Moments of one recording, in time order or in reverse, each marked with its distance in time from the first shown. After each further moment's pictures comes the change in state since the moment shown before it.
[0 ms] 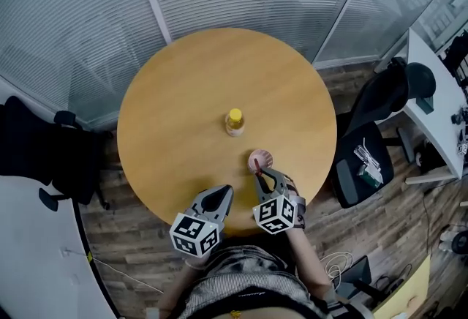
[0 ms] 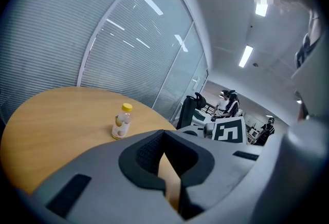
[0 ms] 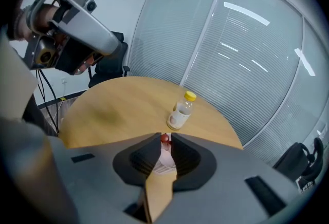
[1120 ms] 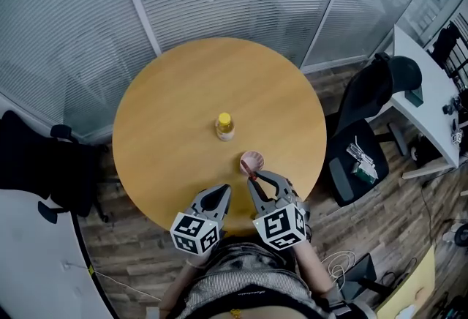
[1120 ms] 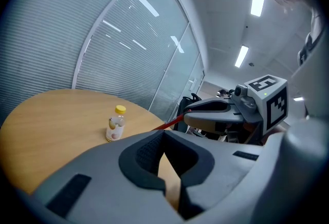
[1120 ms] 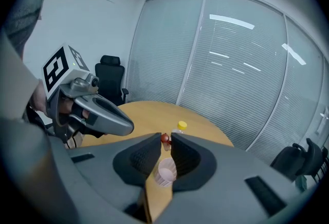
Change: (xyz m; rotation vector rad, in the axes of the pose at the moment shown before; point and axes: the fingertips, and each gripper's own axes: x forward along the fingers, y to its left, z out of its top) left arm 0.008 -0.022 0.004 0.029 -0.017 -0.029; right arm -0.098 -0.023 0.076 0.108 -0.159 0.006
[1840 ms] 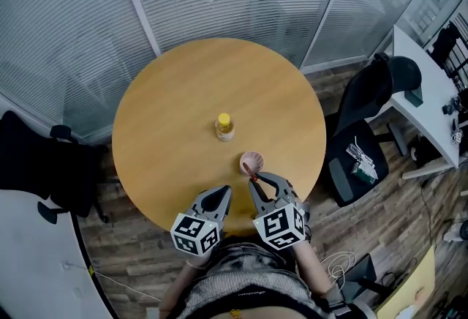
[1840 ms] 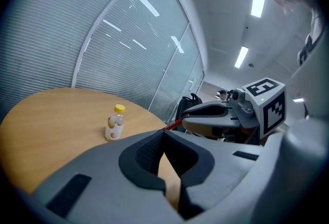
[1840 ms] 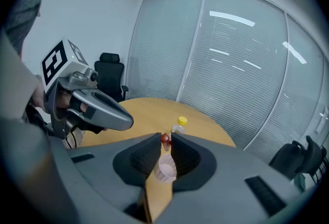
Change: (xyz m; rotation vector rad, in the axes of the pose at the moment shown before) left arm 0.002 -0.002 -0.002 -0.008 0.001 -0.007; right arm 0.003 0.000 -0.013 0.005 0.033 0.001
